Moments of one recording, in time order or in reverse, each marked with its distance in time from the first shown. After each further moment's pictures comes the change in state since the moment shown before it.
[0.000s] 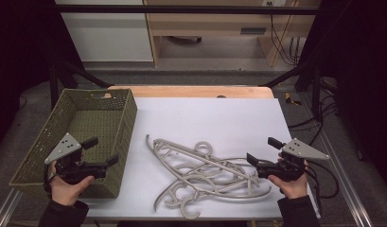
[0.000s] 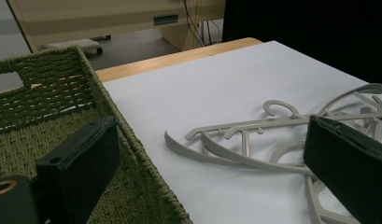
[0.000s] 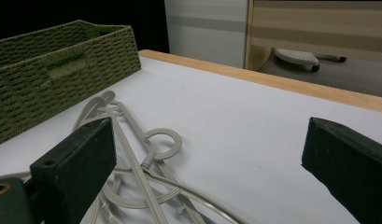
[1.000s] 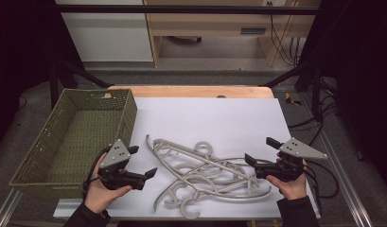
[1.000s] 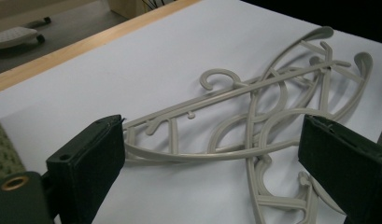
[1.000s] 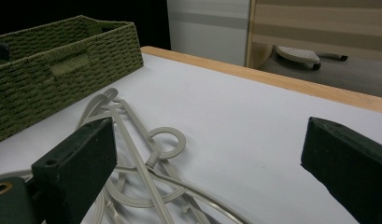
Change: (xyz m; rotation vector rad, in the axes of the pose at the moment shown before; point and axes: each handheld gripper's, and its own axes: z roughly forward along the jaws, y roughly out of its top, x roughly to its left) left arm -0.078 0.004 0.062 0.178 -0.173 0.187; right arm 0.008 0.005 0.001 0.015 0.005 -0.005
